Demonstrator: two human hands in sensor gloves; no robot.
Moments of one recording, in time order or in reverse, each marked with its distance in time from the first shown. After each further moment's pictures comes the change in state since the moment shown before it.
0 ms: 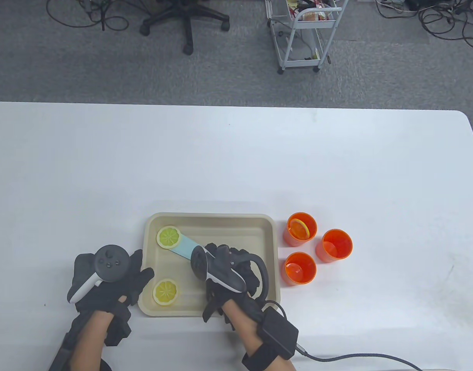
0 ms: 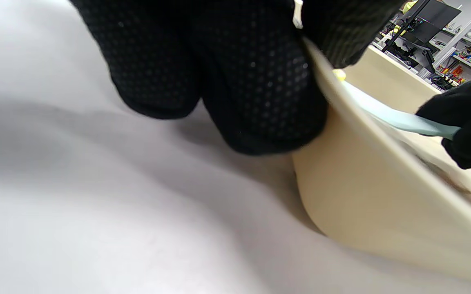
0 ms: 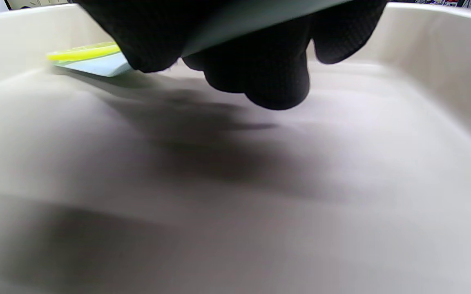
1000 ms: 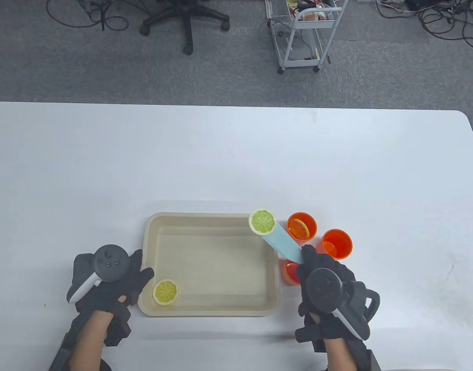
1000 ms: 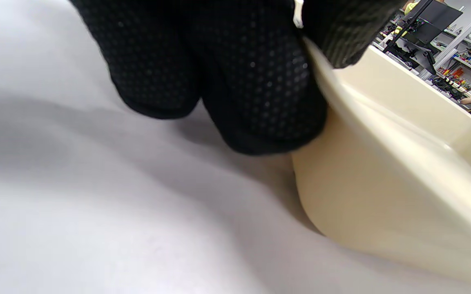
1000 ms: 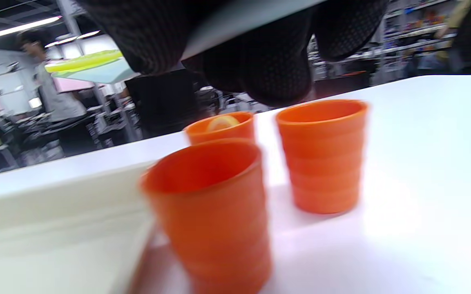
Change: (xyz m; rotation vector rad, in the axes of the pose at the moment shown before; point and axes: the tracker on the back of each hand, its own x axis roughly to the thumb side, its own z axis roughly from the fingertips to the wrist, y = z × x) left_hand -0.001 0.000 -0.001 -0.004 0.002 0.011; right_hand -0.199 -0.037 0.115 -0.319 0.300 -0.285
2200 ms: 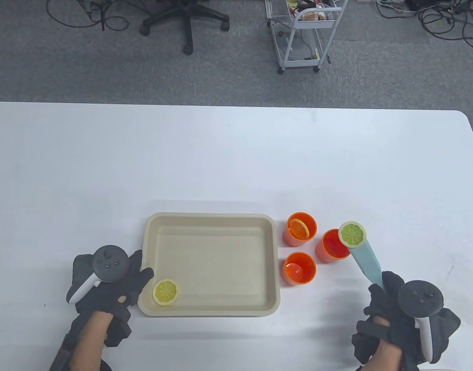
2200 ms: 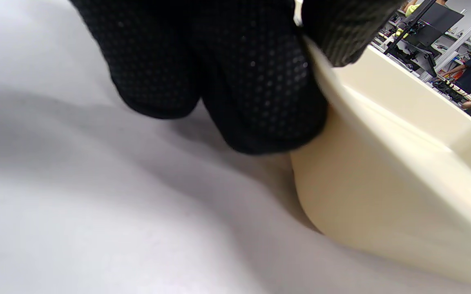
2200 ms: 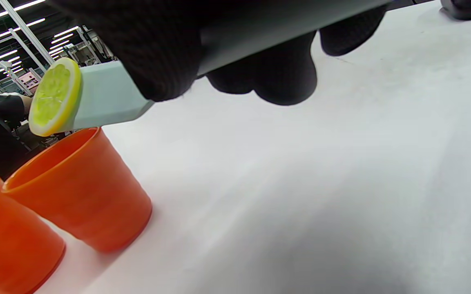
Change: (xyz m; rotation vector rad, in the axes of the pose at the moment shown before) left_hand -0.001 0.000 0.001 0.002 0.002 0.010; right_hand -0.125 -0.001 0.014 0.071 0.574 -0.238
